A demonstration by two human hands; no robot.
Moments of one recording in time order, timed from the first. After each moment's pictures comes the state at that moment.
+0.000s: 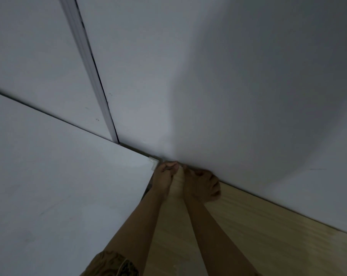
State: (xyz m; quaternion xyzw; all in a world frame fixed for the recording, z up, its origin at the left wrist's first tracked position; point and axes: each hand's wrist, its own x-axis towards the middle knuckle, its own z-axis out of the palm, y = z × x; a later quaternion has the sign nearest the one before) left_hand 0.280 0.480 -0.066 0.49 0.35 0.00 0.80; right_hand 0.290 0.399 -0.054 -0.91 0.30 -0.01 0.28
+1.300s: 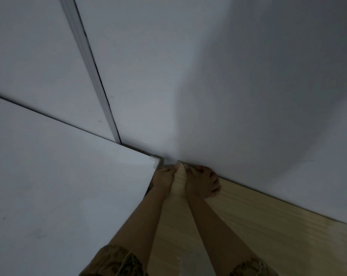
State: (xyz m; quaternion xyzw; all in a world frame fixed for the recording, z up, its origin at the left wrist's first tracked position) left_hand 0.270 0.485 -0.066 0.59 0.37 -0.09 0.72; right_hand 0.289 0.395 -0.057 -0.90 0.30 -0.01 0.33
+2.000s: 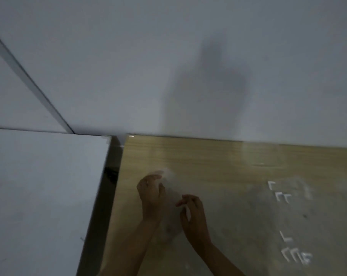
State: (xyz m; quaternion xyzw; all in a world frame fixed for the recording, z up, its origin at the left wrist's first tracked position) left_hand 0.087 0.352 -0.016 0.87 0.14 0.11 0.46; right_hand 0.035 0.211 -0.025 -0.91 -0.02 -0.02 0.41
